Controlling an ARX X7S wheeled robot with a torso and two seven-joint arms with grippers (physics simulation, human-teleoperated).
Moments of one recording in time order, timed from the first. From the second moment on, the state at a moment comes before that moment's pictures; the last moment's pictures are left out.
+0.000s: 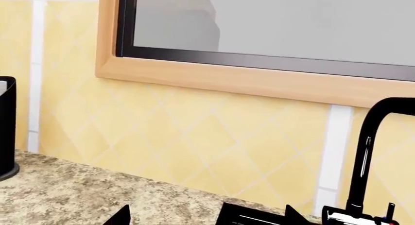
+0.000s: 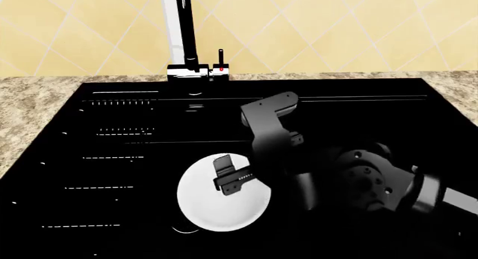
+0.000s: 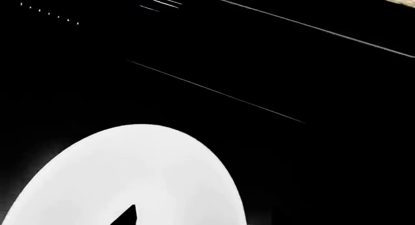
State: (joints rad) left arm -0.17 -1.00 -1.62 0.64 -2.54 -1.45 -1.24; right arm 1.39 0.45 -1.38 -0.02 1.87 0.63 0.92
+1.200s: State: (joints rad) left arm -0.13 -1.02 -1.64 0.66 -2.51 -1.39 -1.20; right arm 1.83 0.73 -1.24 -0.33 2.28 0.79 1.28
